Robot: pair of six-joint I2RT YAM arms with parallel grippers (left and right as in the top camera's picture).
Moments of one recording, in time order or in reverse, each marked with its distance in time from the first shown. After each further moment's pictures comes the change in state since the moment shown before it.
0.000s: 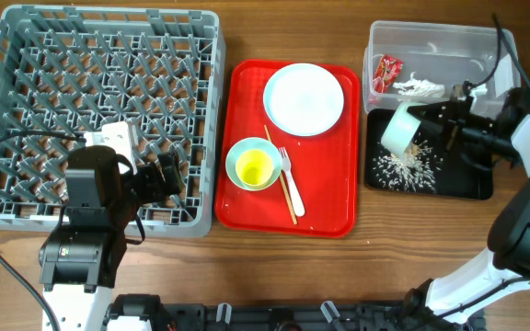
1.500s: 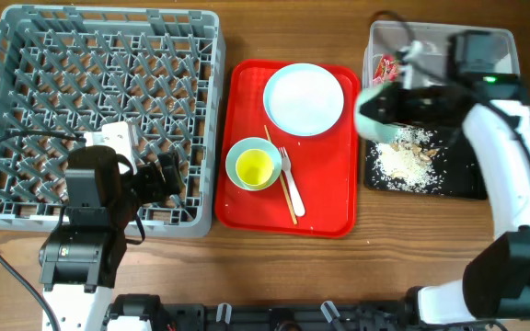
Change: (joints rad) left arm 0.000 0.000 0.000 0.000 0.000 0.000; right arm 0.454 -0.250 0.171 -0.095 0.687 -0.171
